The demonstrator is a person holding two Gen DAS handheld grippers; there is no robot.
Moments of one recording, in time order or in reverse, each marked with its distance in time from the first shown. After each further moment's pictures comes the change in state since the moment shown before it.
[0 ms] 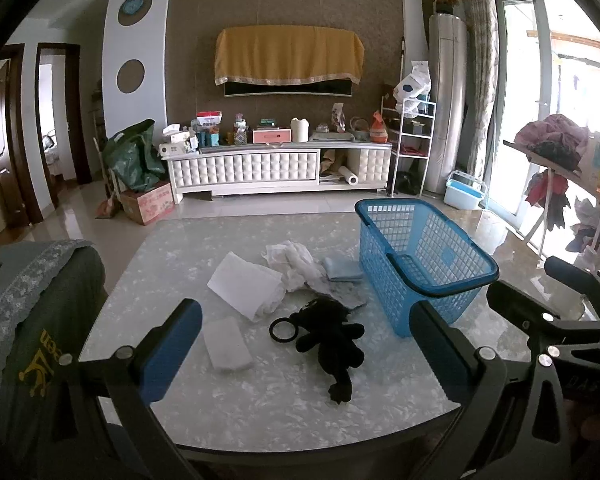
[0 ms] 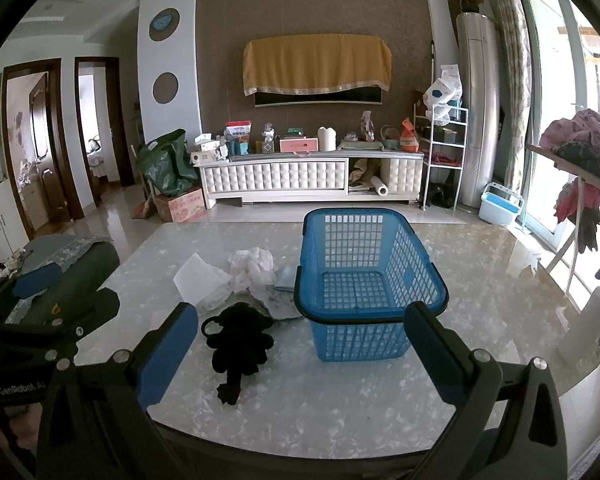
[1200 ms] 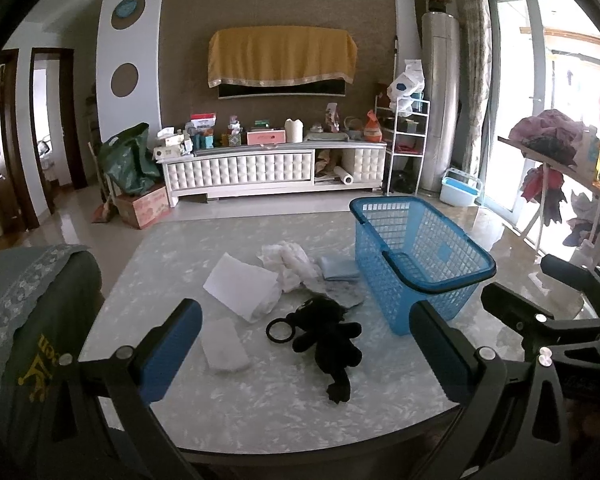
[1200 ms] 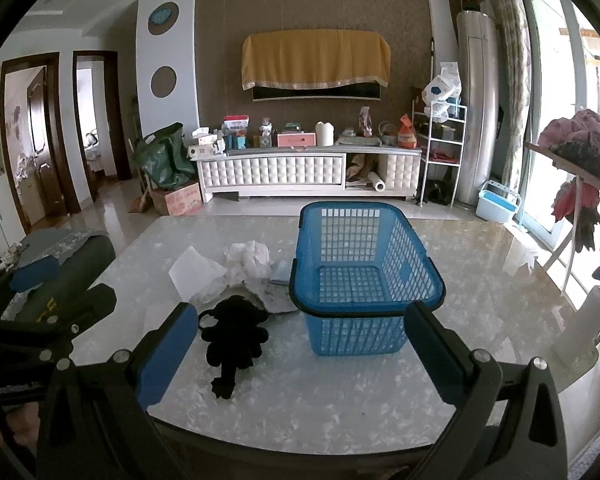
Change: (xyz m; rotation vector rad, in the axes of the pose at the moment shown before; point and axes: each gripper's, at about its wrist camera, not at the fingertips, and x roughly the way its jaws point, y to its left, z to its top) left arm 0.004 -0.004 -0.002 0.025 0.001 -0.011; right arm 0.004 -0.005 -0.004 -0.004 0.024 -0.010
